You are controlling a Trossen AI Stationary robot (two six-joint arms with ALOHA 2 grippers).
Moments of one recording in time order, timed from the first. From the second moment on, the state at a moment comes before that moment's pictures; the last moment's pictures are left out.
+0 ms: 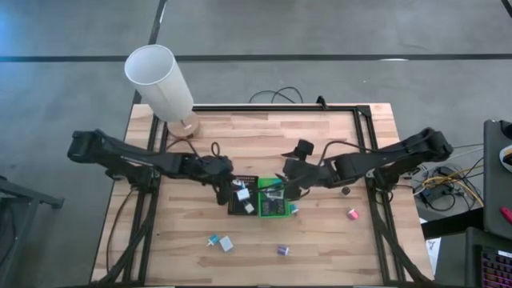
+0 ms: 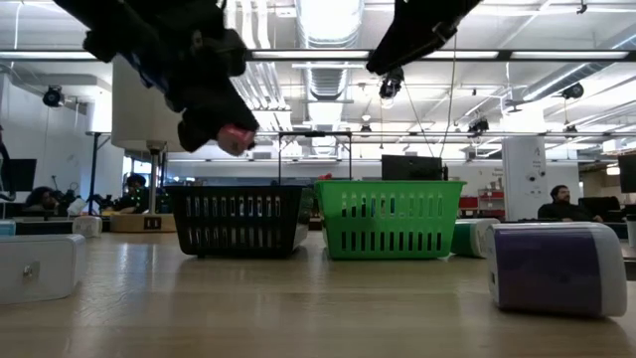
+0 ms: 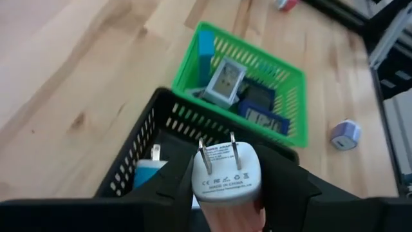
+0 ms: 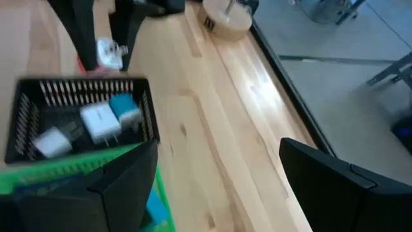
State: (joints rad) left arm -0.07 1.32 0.67 -0.03 0.00 -0.49; right arm 0.23 1.44 1.12 -0.44 0.62 0.15
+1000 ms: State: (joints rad) left arm -0.07 1.58 0.68 0.14 0.15 -0.58; right arm 0.23 1.43 1.11 -0.47 0.63 0.18
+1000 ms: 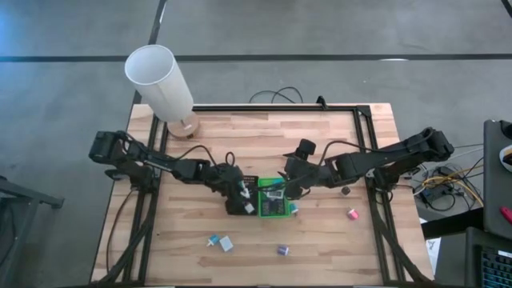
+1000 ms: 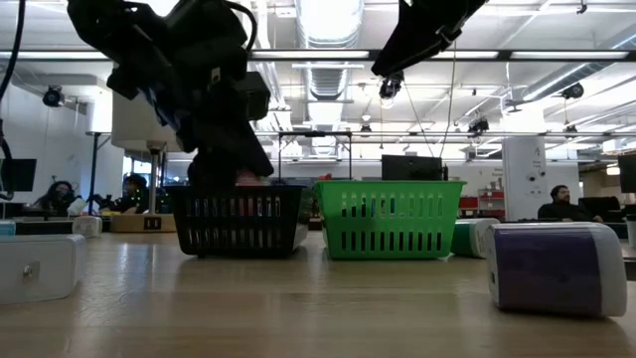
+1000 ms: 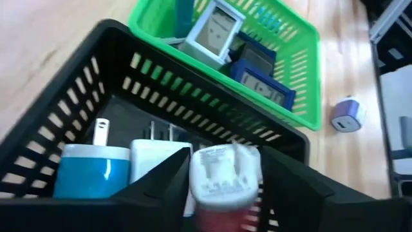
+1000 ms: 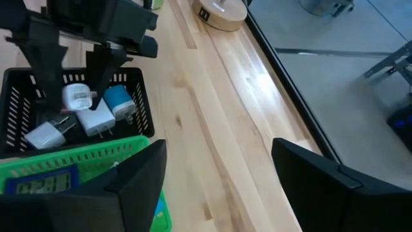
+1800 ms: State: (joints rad) left arm -0.07 1.32 0.76 0.08 0.28 -0.40; right arm 0.23 1.43 1.10 -0.41 0.69 0.09
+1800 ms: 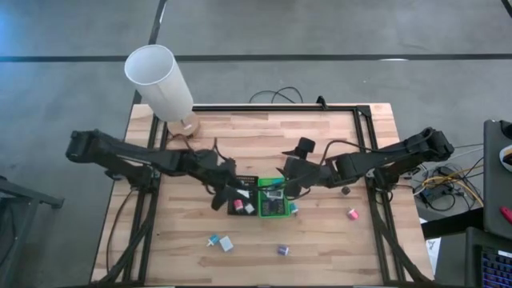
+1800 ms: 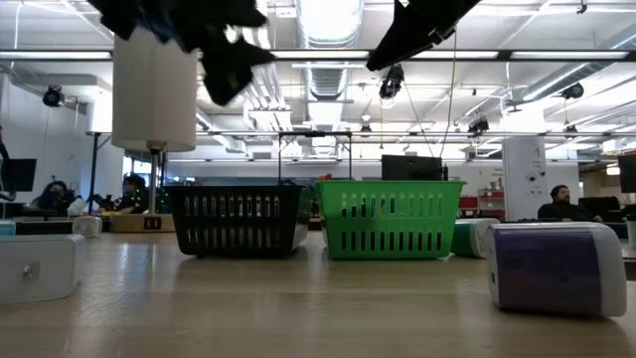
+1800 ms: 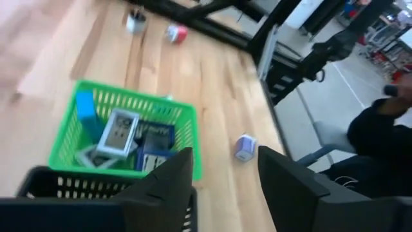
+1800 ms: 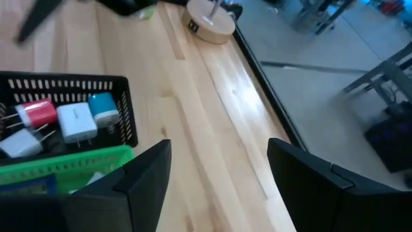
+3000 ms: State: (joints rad) left arm -0.35 1.20 0.71 -0.59 0.24 -1.01; right arm 0.23 1.43 1.09 -0.20 0.68 -0.11
